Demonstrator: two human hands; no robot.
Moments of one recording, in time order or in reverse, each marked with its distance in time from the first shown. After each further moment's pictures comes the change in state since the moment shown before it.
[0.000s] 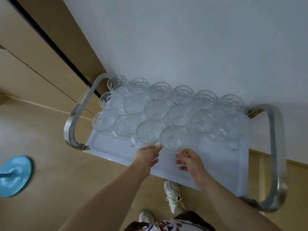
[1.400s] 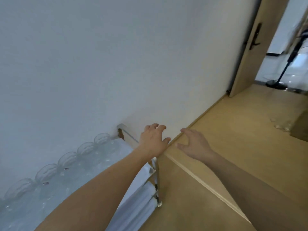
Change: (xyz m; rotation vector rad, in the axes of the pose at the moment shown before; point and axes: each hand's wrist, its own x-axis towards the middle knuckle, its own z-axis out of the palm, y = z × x) left_hand -0.308 -0.087 0.170 1.572 -0.772 1.800; right_hand -0.362 0.061 -0.158 -0.564 1.131 -0.178
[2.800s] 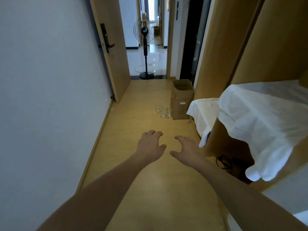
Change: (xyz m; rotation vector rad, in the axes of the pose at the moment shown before) left_hand 0.443 0.506 0.263 -0.083 -0.415 0.681; right_hand 0.137 0.514 -0.272 -0.008 0.263 0.788
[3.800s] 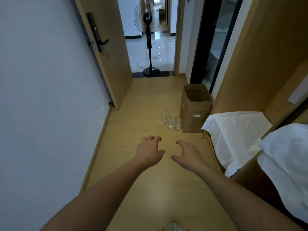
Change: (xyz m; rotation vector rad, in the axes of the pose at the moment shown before) left_hand 0.432 -0.102 -0.013 0.053 -0.118 -0.086; right_hand 0.440 0.003 -0.024 0.058 -0.106 0.111
